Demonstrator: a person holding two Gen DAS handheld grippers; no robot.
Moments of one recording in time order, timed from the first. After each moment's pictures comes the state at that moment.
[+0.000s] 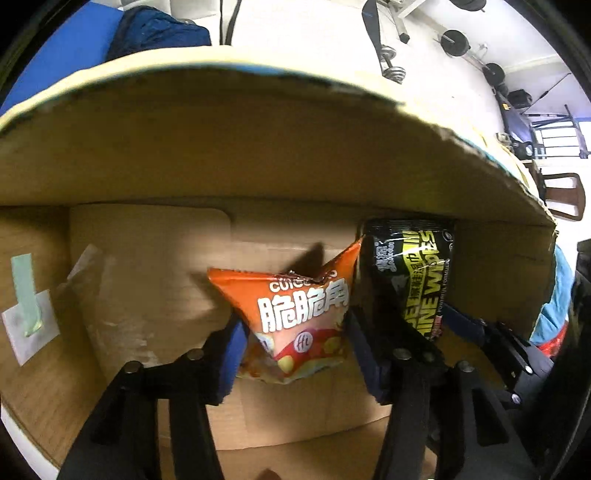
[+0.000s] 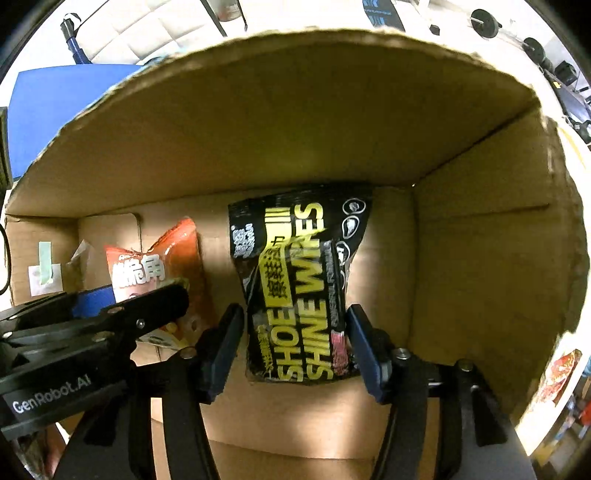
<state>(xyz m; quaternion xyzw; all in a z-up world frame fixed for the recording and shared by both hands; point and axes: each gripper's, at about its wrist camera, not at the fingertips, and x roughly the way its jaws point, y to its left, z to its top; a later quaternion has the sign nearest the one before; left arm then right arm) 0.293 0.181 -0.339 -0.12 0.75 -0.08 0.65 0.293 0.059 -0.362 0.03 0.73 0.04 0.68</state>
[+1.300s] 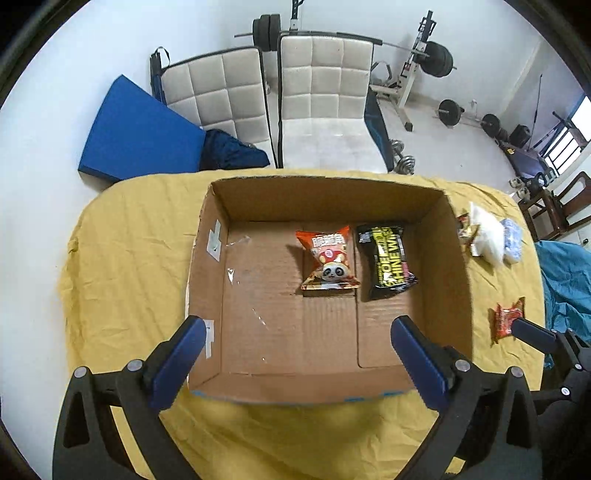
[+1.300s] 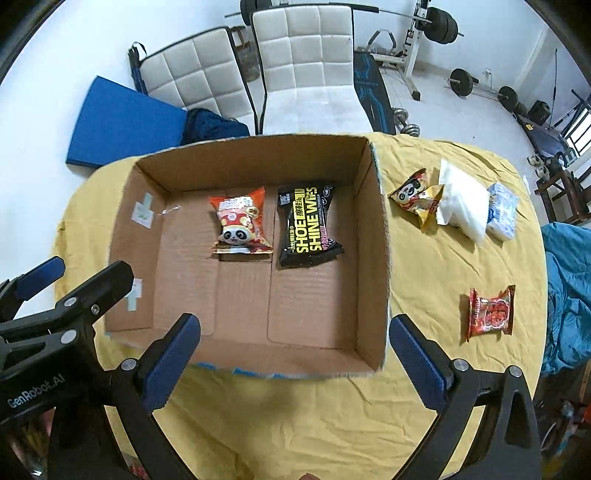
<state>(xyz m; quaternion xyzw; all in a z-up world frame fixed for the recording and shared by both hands) 0.120 0.212 -0.154 -0.03 0.57 -0.01 0.82 0.123 0.053 -0.173 0.01 0.62 0.05 0.78</state>
